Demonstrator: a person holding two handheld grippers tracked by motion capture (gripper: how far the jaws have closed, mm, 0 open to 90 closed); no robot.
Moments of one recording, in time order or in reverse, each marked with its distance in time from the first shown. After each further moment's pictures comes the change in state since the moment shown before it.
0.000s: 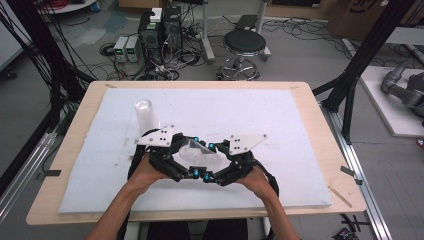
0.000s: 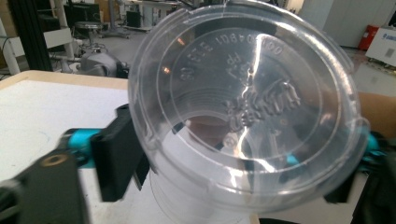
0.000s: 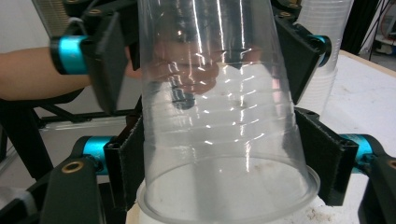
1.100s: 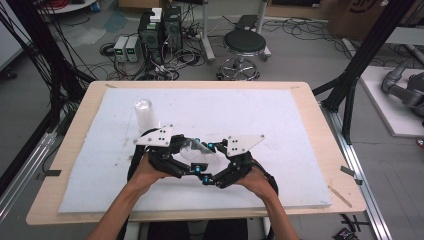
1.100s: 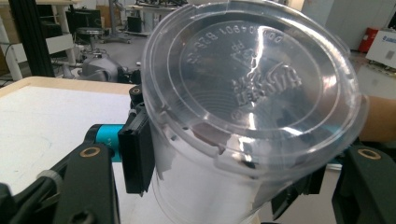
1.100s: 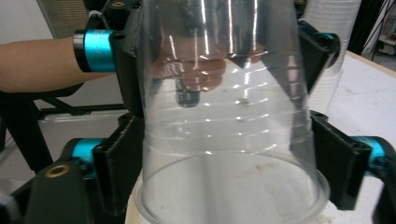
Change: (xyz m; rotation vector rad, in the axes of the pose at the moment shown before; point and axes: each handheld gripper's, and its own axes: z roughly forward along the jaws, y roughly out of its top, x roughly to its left) left arm 0.000 0.001 -0.002 -0.021 -0.004 0.015; right arm 0.003 0.003 0.003 0.023 0.004 -0.024
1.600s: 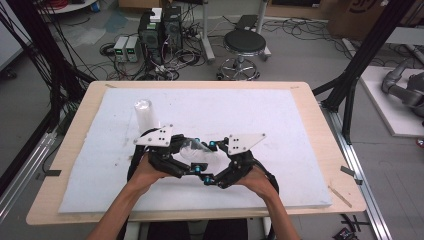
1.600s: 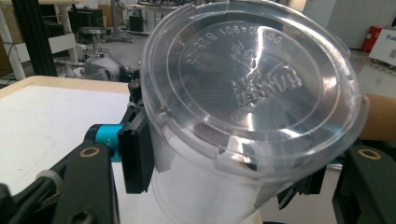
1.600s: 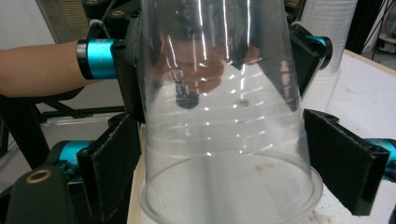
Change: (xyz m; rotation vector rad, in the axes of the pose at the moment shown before) left arm 0.000 0.000 0.000 0.002 0.010 0.000; right arm -0.002 0.001 -0.002 -0.006 0.001 0.011
